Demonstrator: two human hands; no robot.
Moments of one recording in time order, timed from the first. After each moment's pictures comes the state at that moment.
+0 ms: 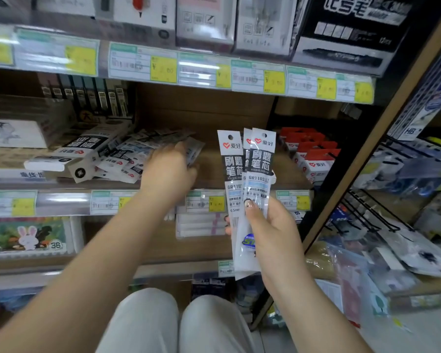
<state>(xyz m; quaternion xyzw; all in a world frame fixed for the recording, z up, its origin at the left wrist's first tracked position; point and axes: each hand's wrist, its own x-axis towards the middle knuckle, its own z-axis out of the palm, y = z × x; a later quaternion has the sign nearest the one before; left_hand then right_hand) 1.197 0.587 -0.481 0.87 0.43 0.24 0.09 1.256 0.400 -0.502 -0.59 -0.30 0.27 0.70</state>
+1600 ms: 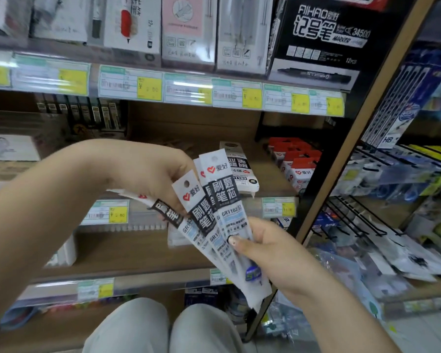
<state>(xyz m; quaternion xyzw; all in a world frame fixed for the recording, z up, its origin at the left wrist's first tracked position) 1.152 0.562 -0.393 0.93 0.21 -0.10 0.28 1.278 0.368 -0.482 -0.65 -0.43 0.40 0.48</state>
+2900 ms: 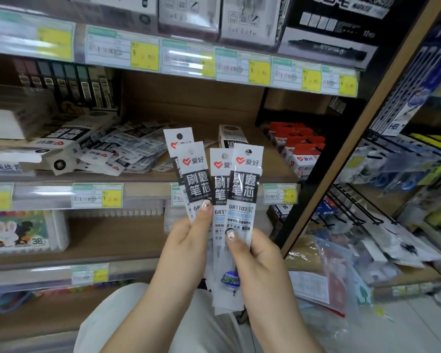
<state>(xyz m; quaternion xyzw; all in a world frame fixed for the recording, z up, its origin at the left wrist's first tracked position) 1.169 0.451 -0.524 0.59 0.25 0.40 0.66 1.238 0.372 -0.534 -0.63 -0.35 0.24 0.65</state>
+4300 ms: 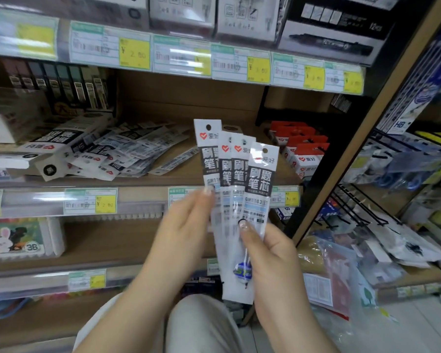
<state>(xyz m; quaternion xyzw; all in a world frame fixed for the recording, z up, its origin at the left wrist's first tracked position) 1.176 0.473 -0.503 0.71 0.23 0.39 0.55 1.256 0.380 -0.529 -0.61 -0.27 0.25 0.70</state>
